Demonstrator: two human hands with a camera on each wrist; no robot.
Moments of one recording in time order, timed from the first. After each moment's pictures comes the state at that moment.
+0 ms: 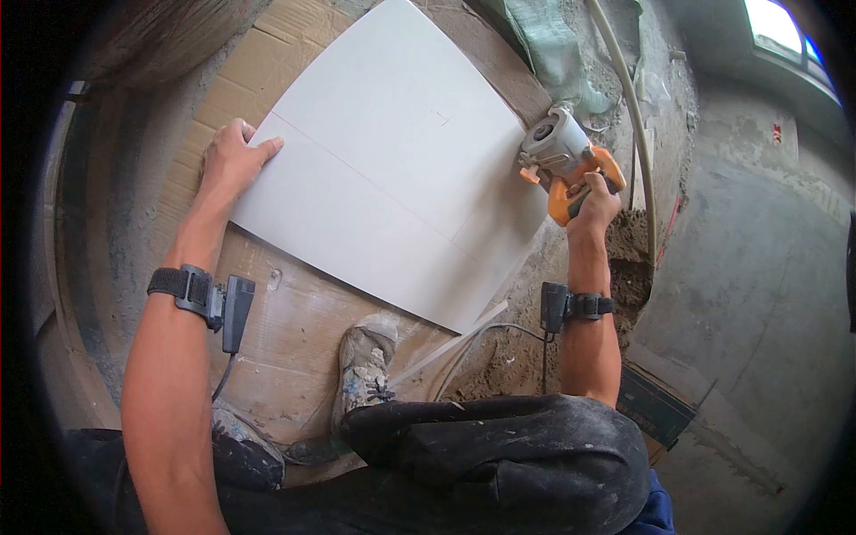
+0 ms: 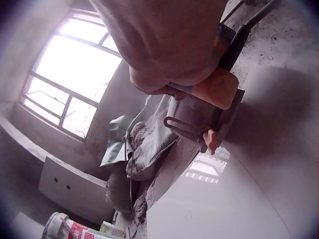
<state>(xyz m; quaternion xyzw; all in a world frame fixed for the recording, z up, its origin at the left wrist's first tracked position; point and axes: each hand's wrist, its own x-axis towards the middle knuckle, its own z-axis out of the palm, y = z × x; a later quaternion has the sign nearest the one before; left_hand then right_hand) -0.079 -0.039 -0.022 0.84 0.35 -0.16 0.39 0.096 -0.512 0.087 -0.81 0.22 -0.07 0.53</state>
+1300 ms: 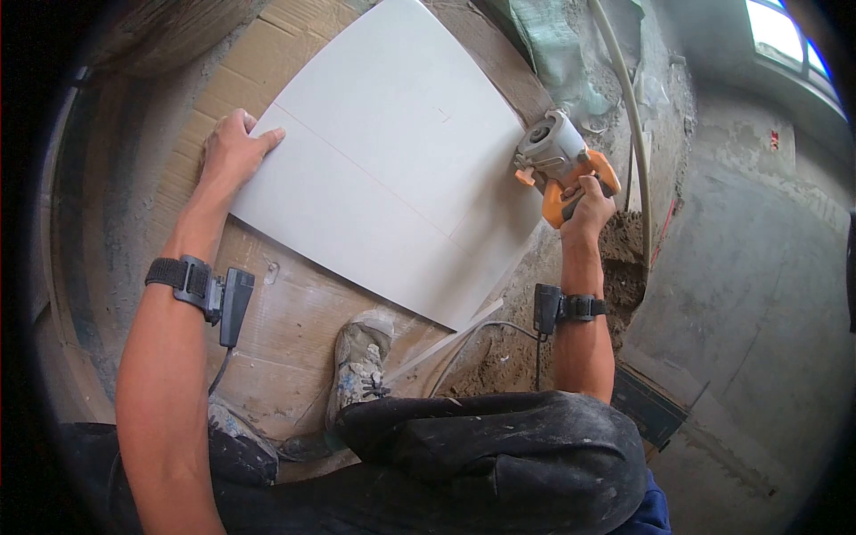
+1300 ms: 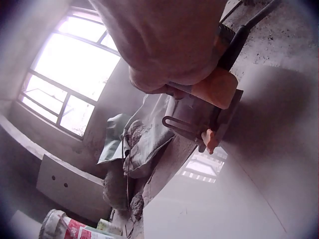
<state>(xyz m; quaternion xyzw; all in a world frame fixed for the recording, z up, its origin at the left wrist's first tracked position) -0.079 -0.033 -0.028 0.84 0.35 -0.15 0.38 0.086 -0.496 0.088 -0.82 0.20 -0.05 0.53</state>
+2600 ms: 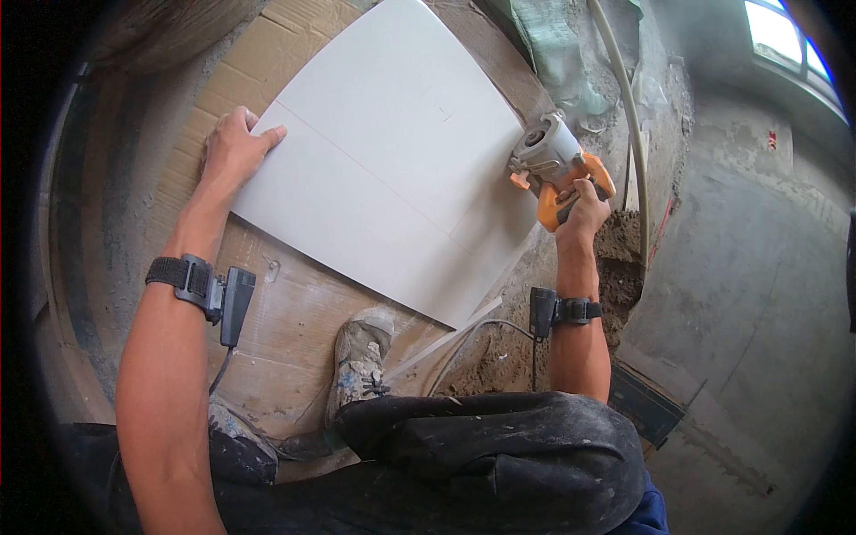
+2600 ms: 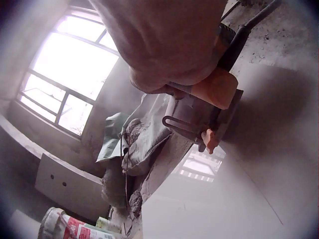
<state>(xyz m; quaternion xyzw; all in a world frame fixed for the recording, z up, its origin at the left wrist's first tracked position) -0.083 -0.030 -0.040 0.86 0.33 -0.12 0.36 0.077 -0.486 0.080 -0.82 0.22 -0.10 0.53</state>
